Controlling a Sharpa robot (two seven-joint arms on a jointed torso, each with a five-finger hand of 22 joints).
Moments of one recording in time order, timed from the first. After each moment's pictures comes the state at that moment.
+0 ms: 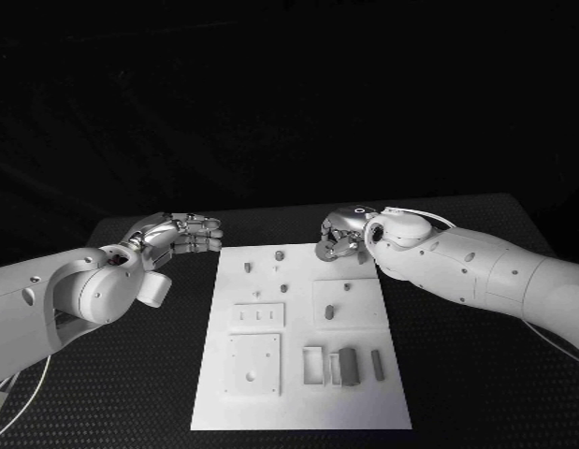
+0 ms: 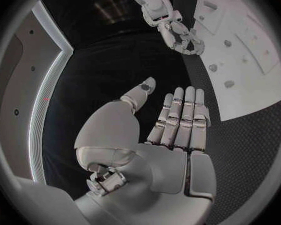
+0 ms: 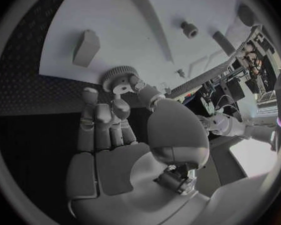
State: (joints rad) left arm 1.34 -0.82 -0.20 1.36 -0.03 -0.13 0.24; left_hand 1.09 -0.03 0.46 -0.29 0.09 0.73 0.19 0.32 0.44 1.02 0.18 0.14 0.08 0.84 0.17 0.33 0.56 0.02 0.78 0.06 0.07 0.78; right arm 1.20 -0.55 -0.02 0.97 -1.67 -0.17 -0.03; right_hand 1.10 -0.05 0.56 -0.29 0.05 0.88 0.13 0.31 0.50 1.14 0.02 1.25 1.03 1.07 -0.08 1.55 0.93 0.25 1.04 0.03 0.87 1.31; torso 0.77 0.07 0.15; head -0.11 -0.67
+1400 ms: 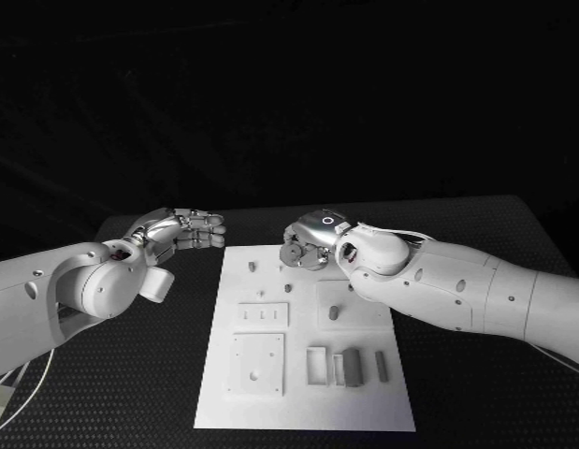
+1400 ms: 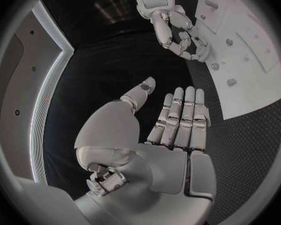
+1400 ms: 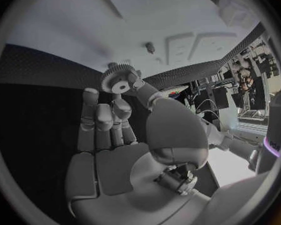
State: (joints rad) left arm 1.35 -0.83 -0.20 1.38 -0.03 -0.13 0.24; left_hand 1.09 -0.03 0.45 -0.29 0.09 0.73 0.19 0.32 0.44 1.02 0.18 0.14 0.08 0.84 0.17 0.33 0.56 0.02 0.78 0.06 0.07 0.78; right arm 1.19 -0.54 -0.04 1.22 -1.85 -0.32 -0.14; right_hand 1.12 -0.04 0.55 -0.30 0.05 0.89 0.12 0.31 0.50 1.16 0.01 1.25 1.01 1.09 -0.09 1.55 0.92 0.25 1.05 0.02 0.88 1.31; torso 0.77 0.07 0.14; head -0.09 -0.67
